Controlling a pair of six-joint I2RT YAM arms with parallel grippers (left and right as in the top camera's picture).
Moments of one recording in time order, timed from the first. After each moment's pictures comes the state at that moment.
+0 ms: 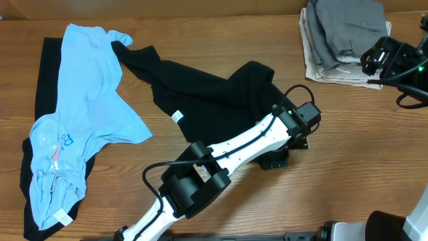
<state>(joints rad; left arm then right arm) -0.98 2.30 1.92 -1.14 -0.07 0.43 -0.24 1.57 2.17 -1.57 -0.20 0.23</state>
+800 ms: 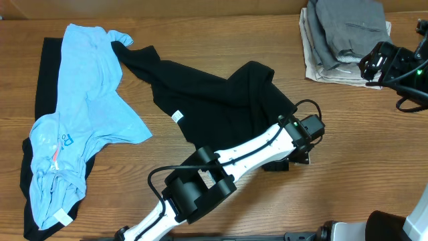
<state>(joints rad) -1.04 2.30 1.87 -1.12 -0.08 0.53 -0.24 1.57 2.17 -1.61 -0.20 0.20</state>
